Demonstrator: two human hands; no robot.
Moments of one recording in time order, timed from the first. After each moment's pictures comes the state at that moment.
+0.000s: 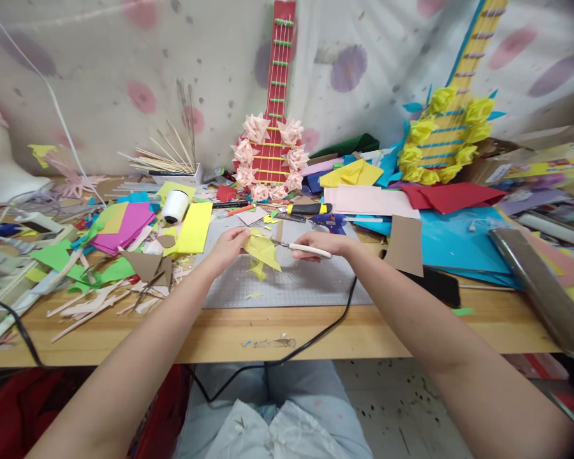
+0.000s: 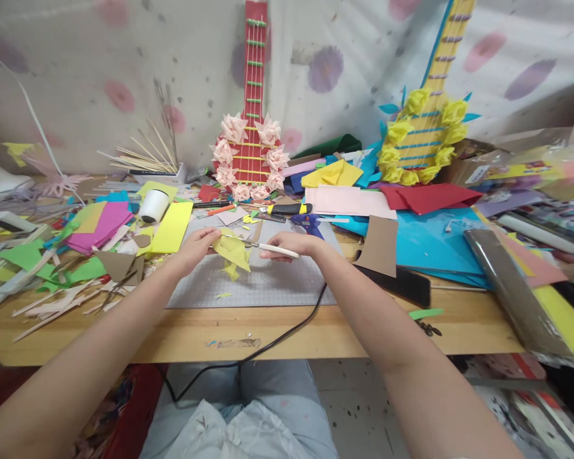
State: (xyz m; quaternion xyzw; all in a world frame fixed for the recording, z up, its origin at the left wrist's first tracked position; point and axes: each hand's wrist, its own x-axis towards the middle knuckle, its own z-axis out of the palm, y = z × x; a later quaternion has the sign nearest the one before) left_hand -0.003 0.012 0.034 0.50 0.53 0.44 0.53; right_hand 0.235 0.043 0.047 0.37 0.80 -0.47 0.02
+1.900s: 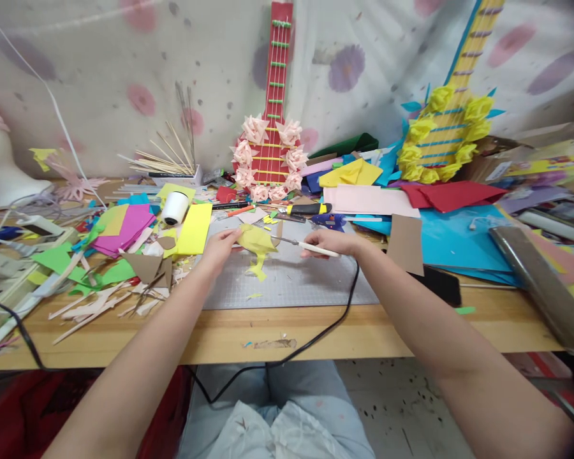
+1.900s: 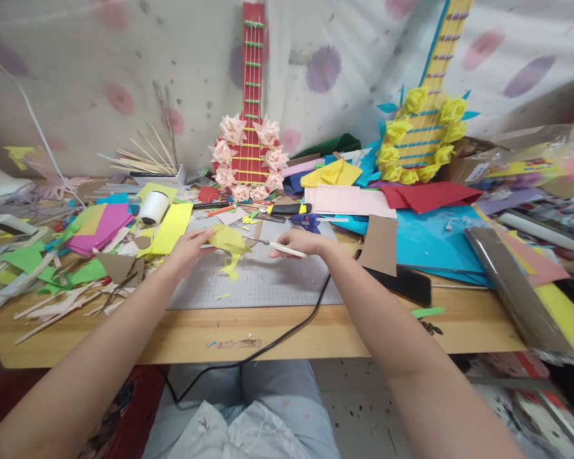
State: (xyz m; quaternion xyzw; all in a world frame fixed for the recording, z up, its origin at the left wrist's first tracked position) left_hand -0.015 0.018 0.024 0.41 0.54 0.51 0.53; right_hand 0.253 0.043 0.048 0.45 0.80 -0.41 0.01
